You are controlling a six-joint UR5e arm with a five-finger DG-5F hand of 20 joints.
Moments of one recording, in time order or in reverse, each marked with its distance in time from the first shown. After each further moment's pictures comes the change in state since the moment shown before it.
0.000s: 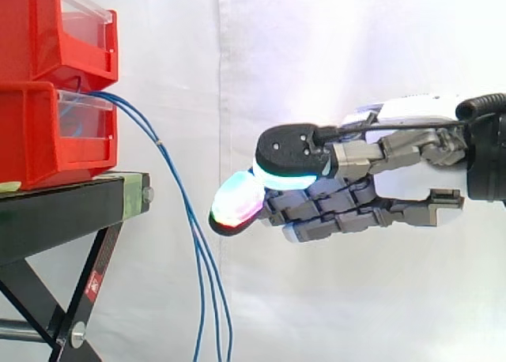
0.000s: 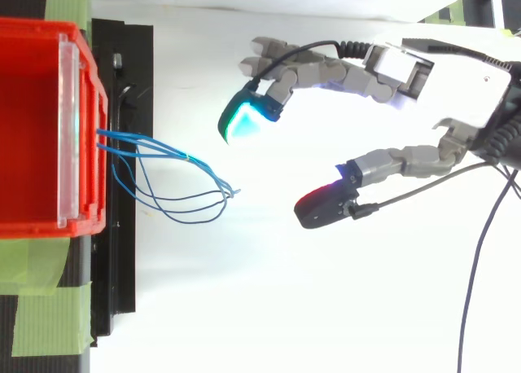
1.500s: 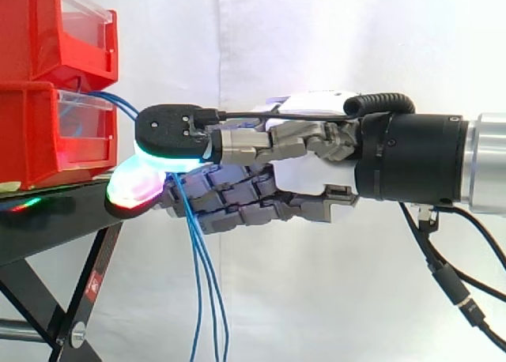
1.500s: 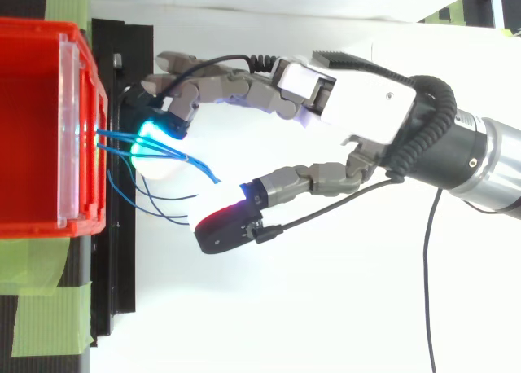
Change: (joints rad) arm -0.008 -0.162 0.219 0.014 -0.049 0.013
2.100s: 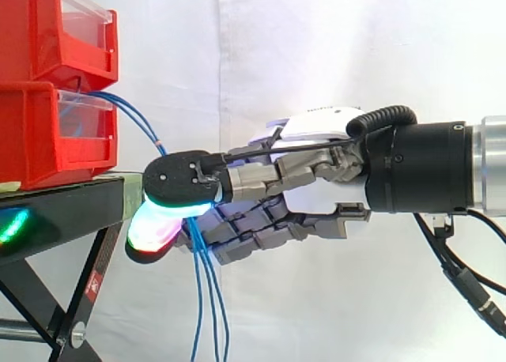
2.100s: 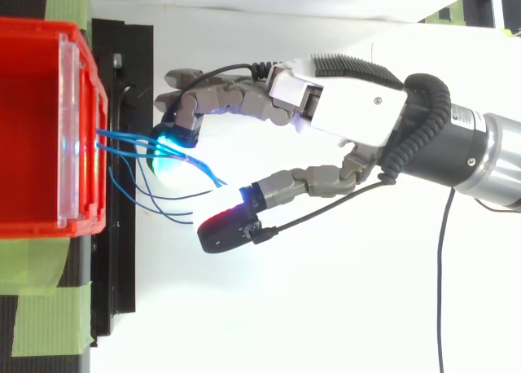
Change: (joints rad) arm -0.002 0.000 0.022 -0.140 -0.009 -0.030
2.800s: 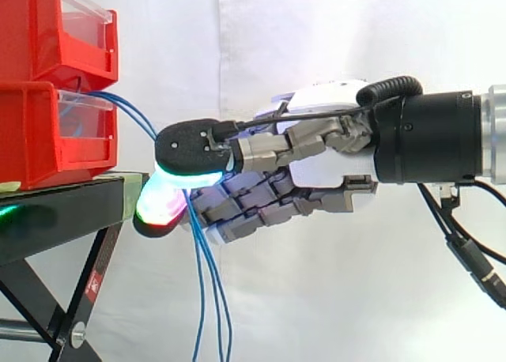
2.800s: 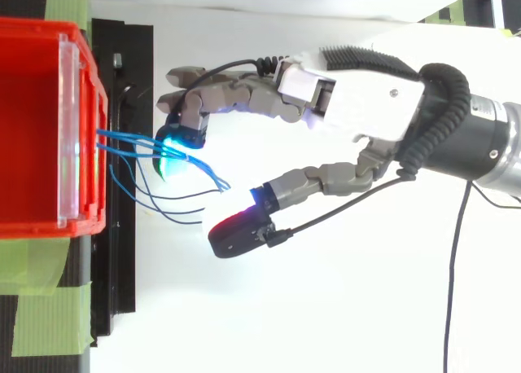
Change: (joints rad) arm -0.016 0.043 0.007 -0.054 -0.049 -0.006
